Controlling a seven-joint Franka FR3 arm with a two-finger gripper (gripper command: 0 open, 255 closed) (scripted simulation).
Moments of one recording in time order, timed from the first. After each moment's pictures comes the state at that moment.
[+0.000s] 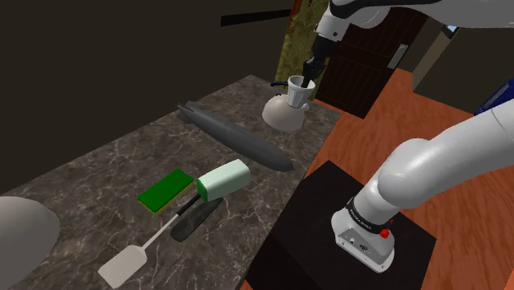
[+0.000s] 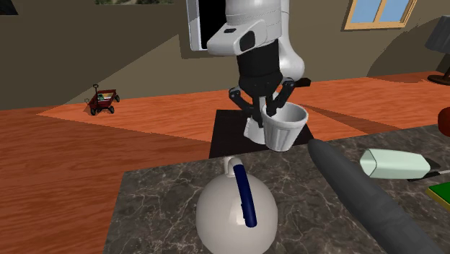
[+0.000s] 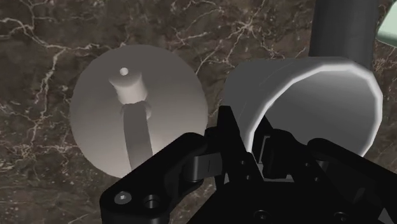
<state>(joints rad) 0.05 -0.39 -0.30 -2.24 0.08 1.81 -0.29</state>
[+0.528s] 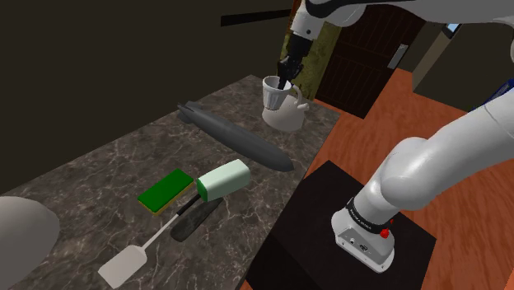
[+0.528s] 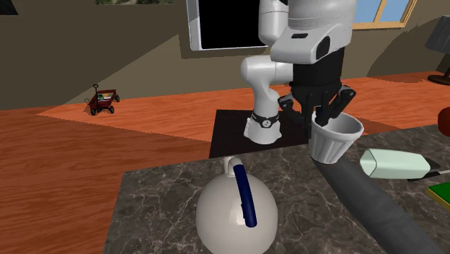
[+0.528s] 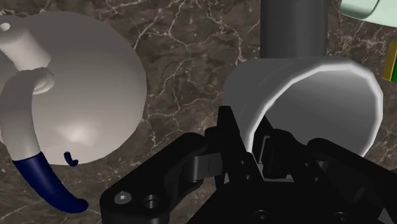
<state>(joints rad) 0.13 -0.33 -0.18 -2.20 0.15 1.86 -0.12</state>
